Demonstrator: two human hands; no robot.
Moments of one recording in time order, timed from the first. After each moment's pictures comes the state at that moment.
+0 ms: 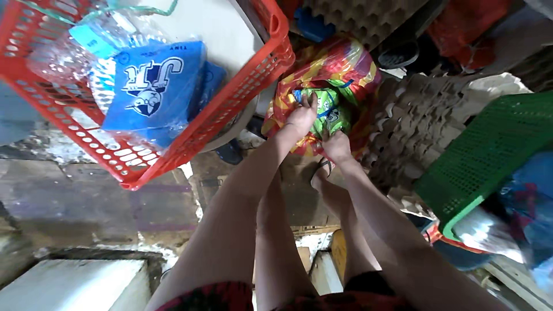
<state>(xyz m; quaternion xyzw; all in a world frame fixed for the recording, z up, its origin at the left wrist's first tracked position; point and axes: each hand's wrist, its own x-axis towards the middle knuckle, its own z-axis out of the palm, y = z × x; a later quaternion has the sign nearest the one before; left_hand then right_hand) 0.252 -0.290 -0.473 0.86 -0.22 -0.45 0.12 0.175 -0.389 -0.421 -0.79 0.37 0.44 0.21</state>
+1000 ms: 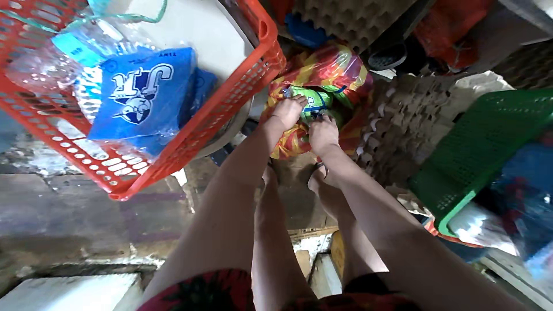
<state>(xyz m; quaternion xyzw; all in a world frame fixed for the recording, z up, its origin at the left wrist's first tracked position) 0.278 -0.263 -0.519 0.85 -0.36 -0.35 0.17 0.204 -0.372 -0.425 -0.90 0.09 0.42 0.07</state>
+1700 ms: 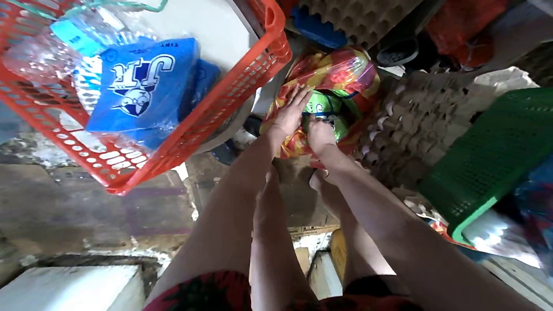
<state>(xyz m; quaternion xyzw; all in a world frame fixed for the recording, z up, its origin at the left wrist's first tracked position) 0.248 -0.252 -0.524 0.85 -0.27 -0.34 0.29 0.198 -0.357 -0.446 -0.88 0.15 0.45 0.10</state>
